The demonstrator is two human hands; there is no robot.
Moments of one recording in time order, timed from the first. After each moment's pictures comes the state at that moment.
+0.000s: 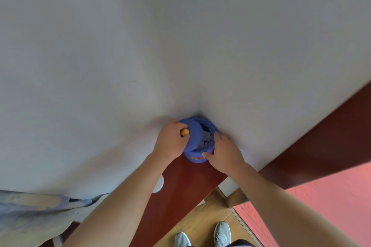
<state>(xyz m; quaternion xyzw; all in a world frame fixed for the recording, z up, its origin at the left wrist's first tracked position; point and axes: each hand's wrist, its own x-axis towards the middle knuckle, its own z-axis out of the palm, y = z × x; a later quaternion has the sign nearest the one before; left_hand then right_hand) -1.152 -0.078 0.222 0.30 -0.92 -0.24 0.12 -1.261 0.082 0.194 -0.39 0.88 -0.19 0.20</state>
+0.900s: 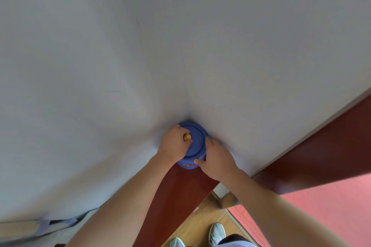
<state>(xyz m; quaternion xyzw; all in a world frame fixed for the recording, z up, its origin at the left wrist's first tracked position) -1.196 -0.076 0.192 0.26 -0.93 -0.26 0.08 -1.263 0.081 0.189 -0.38 0.88 -0.20 0.20</state>
